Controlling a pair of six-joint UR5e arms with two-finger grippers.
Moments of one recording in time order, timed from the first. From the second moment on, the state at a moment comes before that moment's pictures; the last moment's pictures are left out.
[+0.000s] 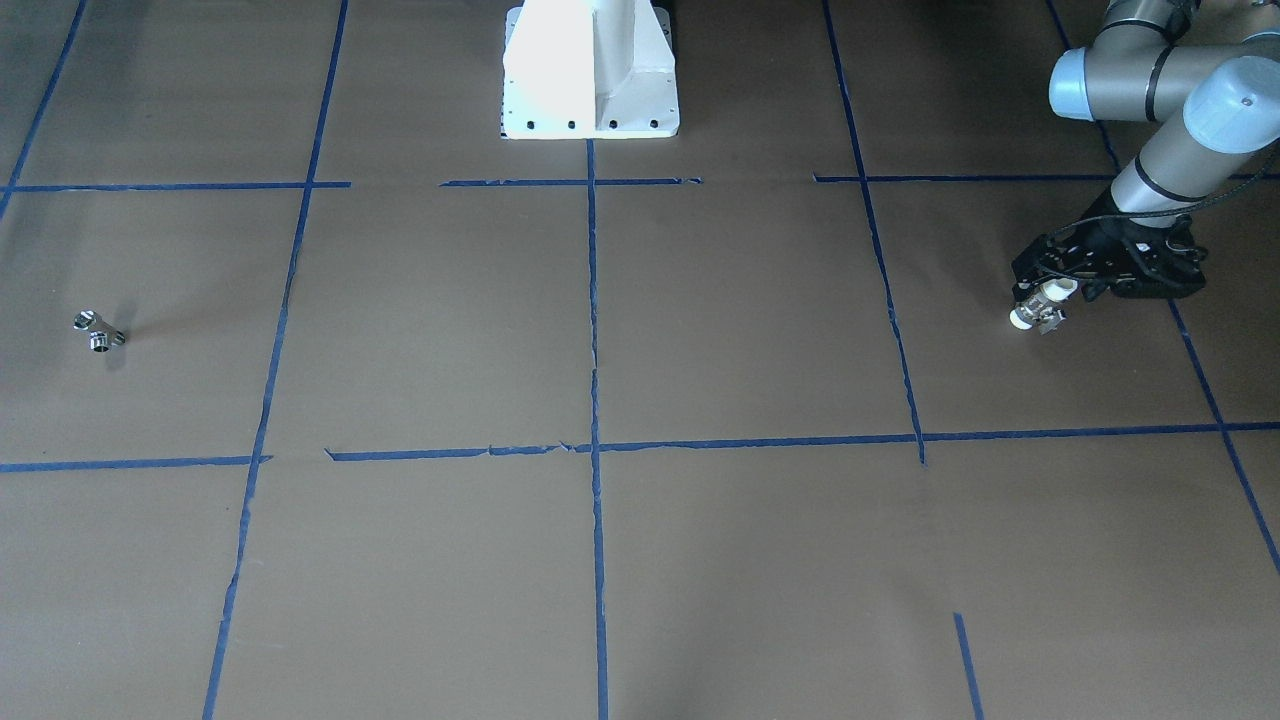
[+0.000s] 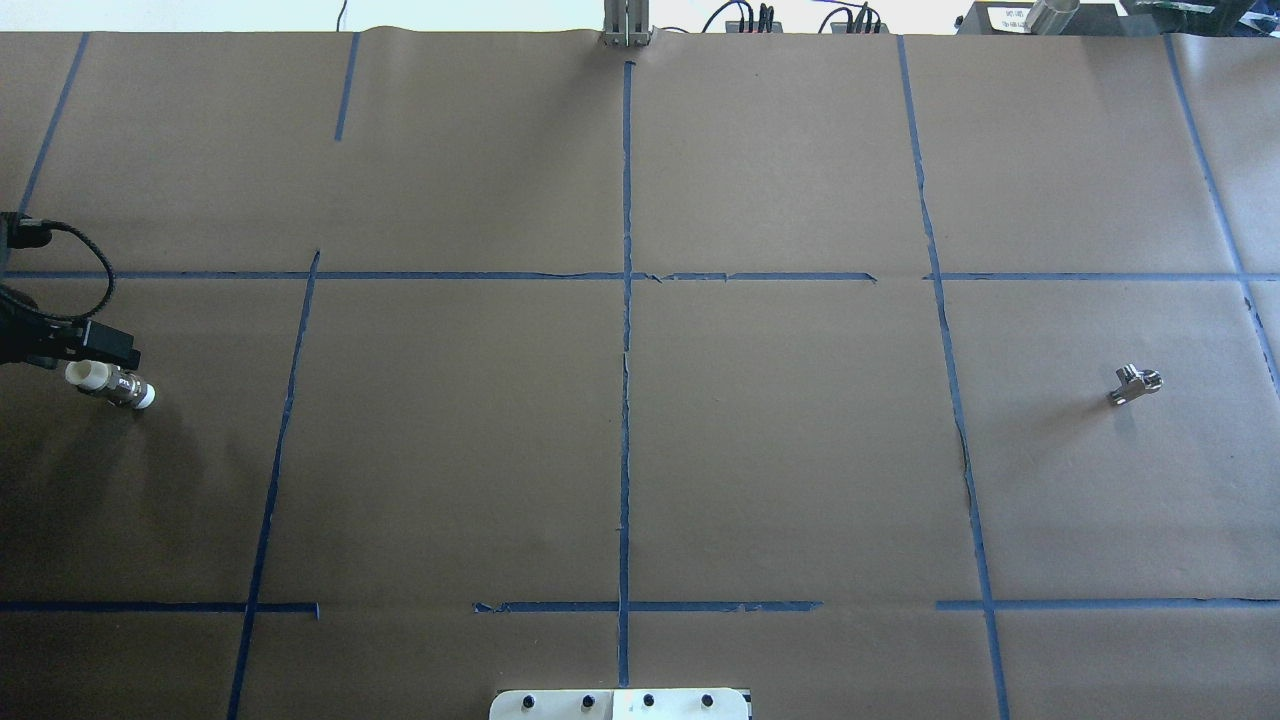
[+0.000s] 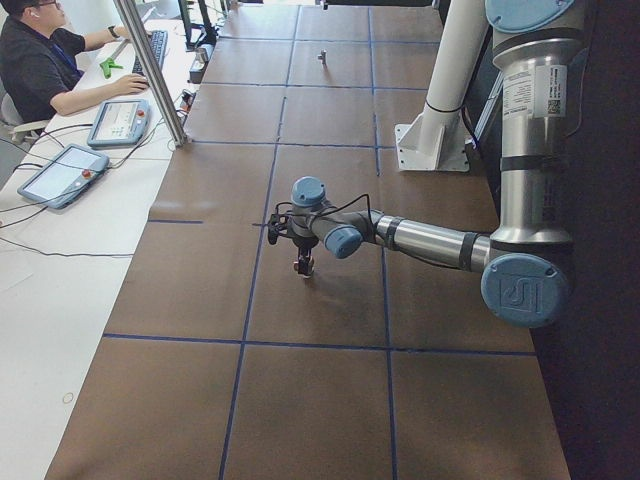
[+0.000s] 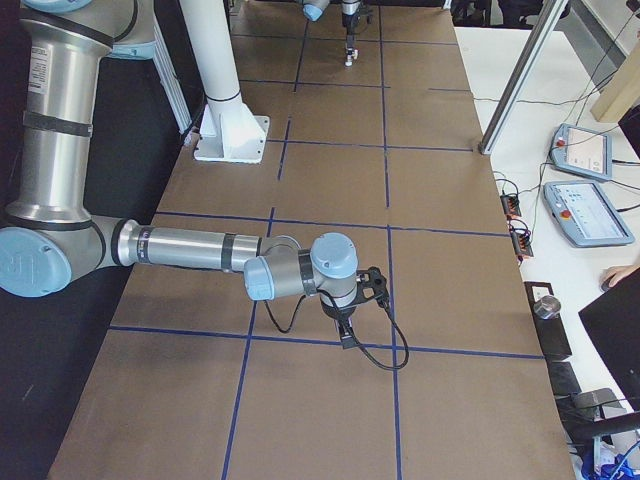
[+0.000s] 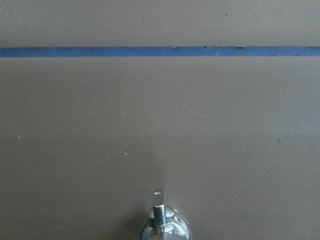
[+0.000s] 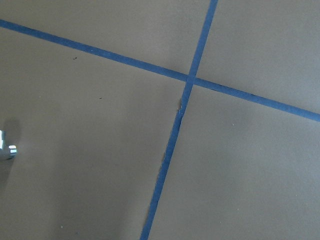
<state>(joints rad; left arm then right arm) -0.94 -1.50 -1.75 -2.10 -2.14 -0.84 1.49 -1.76 1.69 -1.30 2.31 -0.09</state>
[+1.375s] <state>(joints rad) -0.90 -1.79 -1.87 -1.71 -2.19 -0.84 1.50 -1.76 1.68 -1.30 2.31 -0.08</state>
